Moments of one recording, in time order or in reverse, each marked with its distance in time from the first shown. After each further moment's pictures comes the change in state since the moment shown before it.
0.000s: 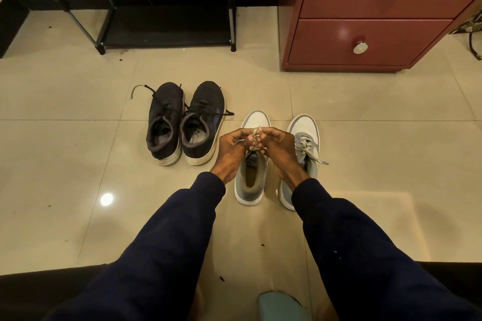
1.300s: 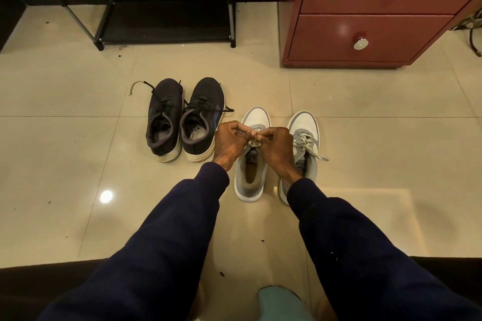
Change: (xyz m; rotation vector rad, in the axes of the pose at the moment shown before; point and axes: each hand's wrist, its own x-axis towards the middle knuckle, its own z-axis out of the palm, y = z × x) left_hand 0.012 0.007 -0.006 0.323 0.113 0.062; right_hand -0.017 -0.006 0.003 -0.491 0.057 -0.333
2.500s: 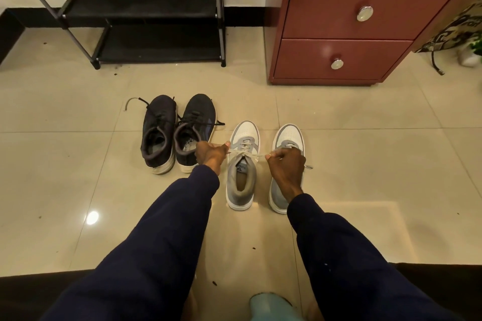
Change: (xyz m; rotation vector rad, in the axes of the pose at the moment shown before) left_hand 0.033 -0.036 -0.009 0.012 0.293 -0.396; right_hand -0.029 0.006 -0.038 -0.119 0.240 0.196
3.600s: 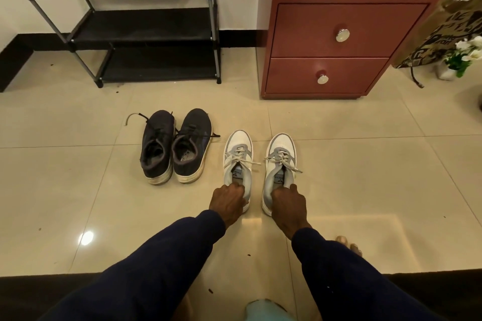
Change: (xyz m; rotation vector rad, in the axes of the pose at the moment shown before) left_hand -0.131 -0.034 -0.017 1.344 -0.325 0.888; right_hand -0.054 0.043 -0.040 -1.029 -0.347 -0.340
